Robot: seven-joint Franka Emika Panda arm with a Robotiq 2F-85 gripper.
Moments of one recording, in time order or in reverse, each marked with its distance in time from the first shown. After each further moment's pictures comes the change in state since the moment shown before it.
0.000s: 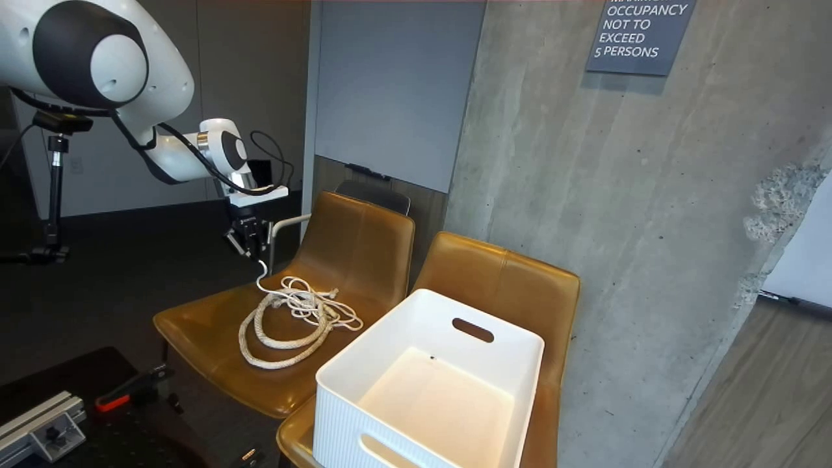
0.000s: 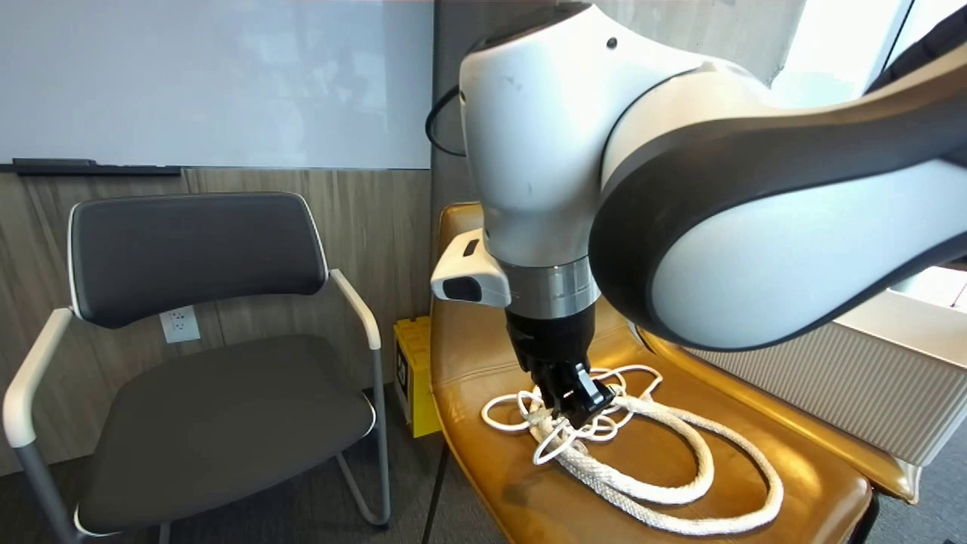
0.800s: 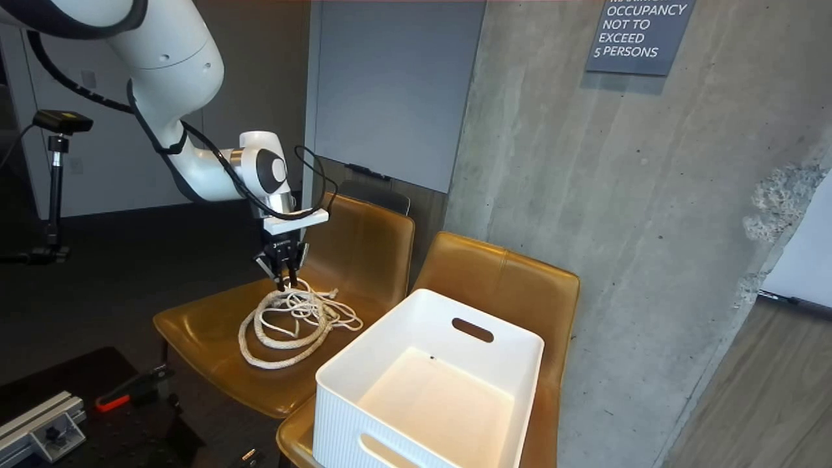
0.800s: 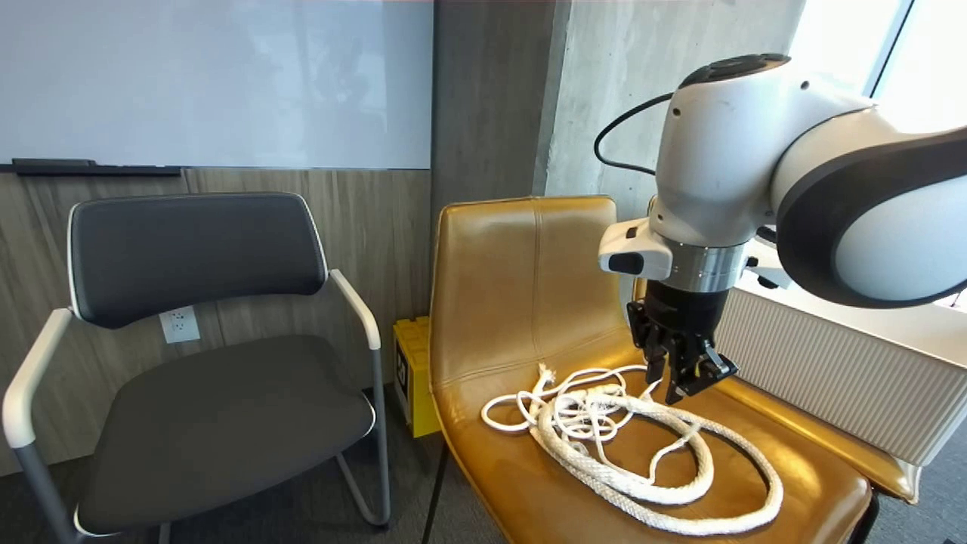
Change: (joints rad) arm -0.249 -0.231 -0.017 -0.427 0.040 0.279 -0.047
